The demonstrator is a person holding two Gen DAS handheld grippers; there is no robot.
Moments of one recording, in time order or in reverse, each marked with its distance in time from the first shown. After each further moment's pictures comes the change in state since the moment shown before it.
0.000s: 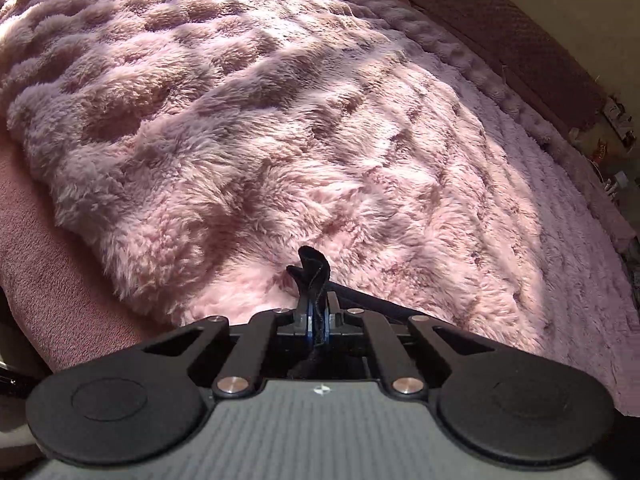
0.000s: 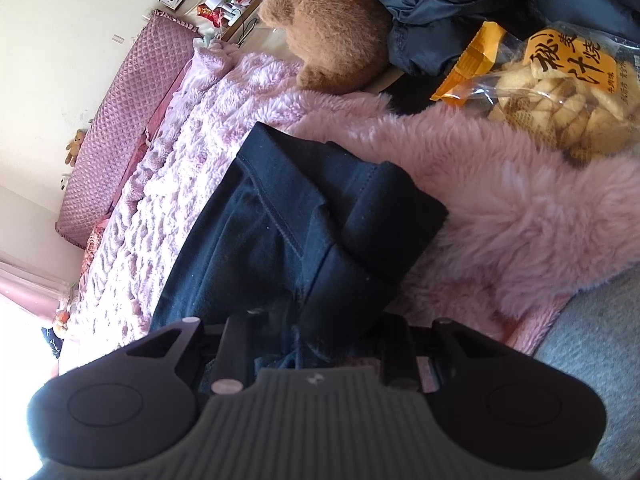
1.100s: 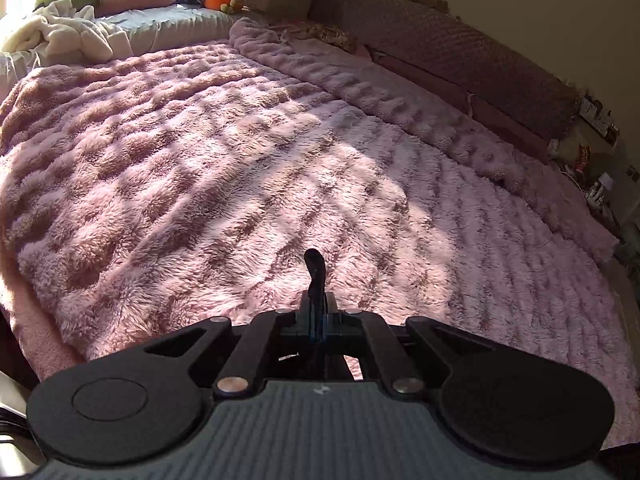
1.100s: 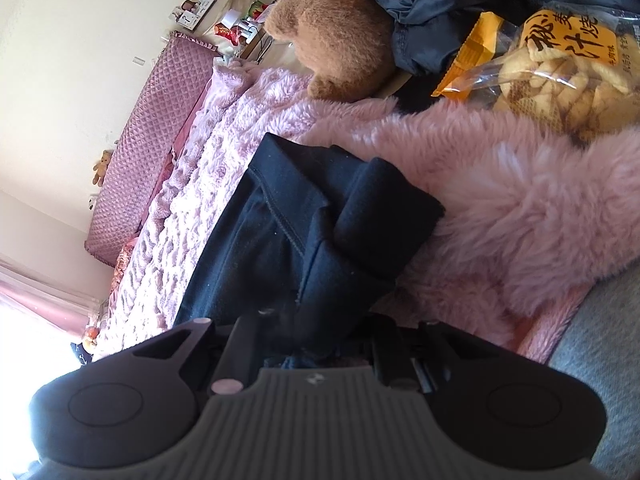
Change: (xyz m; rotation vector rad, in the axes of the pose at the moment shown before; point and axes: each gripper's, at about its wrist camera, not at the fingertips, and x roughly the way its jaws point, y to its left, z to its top) left arm -0.080 -0.142 0.058 0.112 -0.146 0.082; right arm -0.001 -0.017 -0.009 0.040 -0.050 0.111
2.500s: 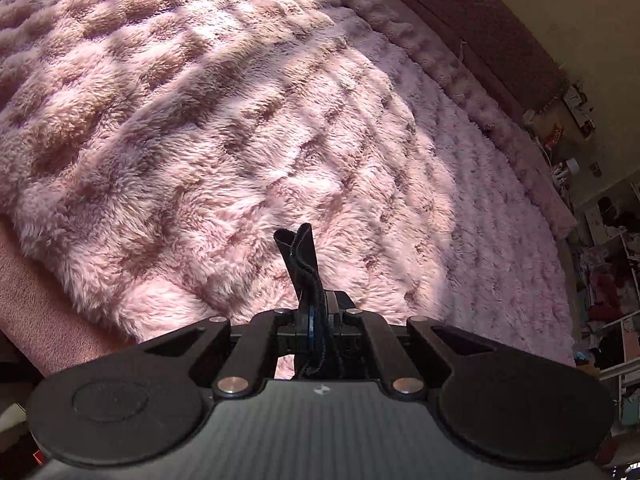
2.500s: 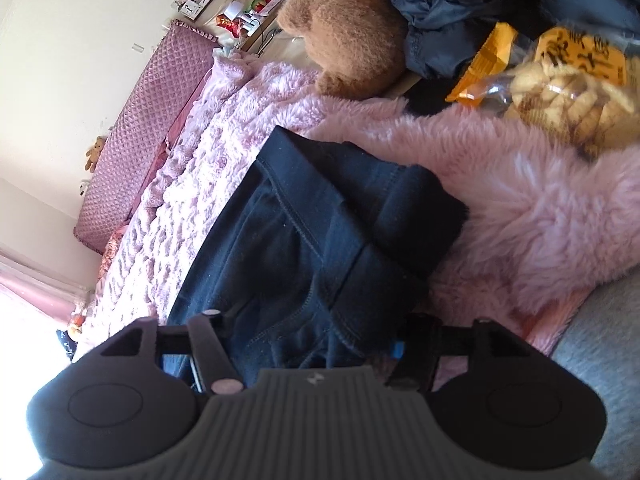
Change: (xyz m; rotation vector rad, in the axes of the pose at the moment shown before) left arm 0.032 0.094 -0.027 -0.153 0.269 -0.252; right arm 0.000 0.021 0.004 -0.076 0.001 -0.068
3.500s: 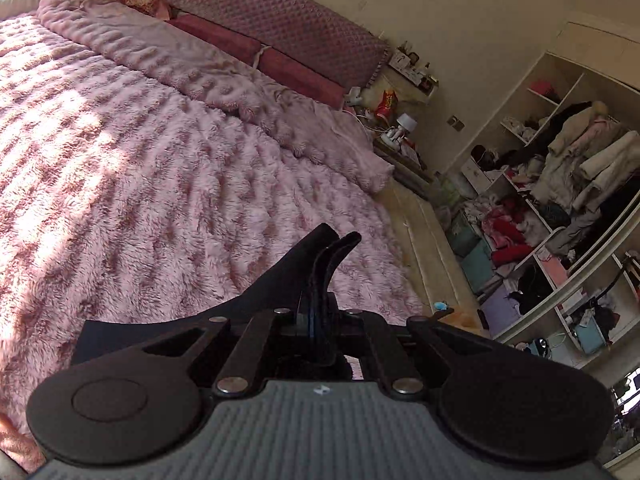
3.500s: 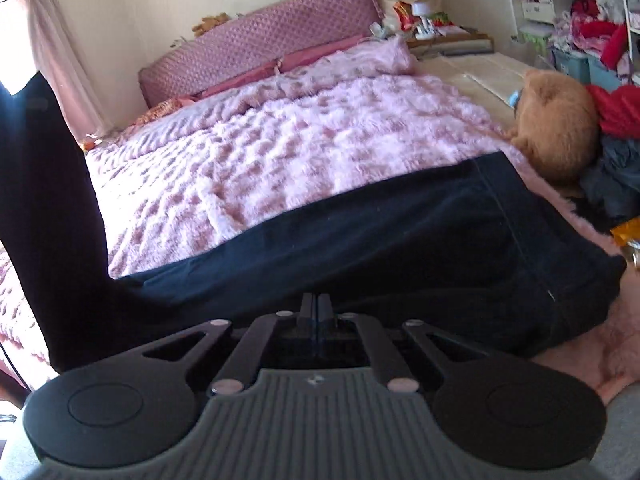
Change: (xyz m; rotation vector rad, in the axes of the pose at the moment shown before) left arm 0.025 -0.403 -0.177 0.314 -0.102 -0.279; right arm -0.009 0.123 -0.083 -0.643 0.031 -0.004
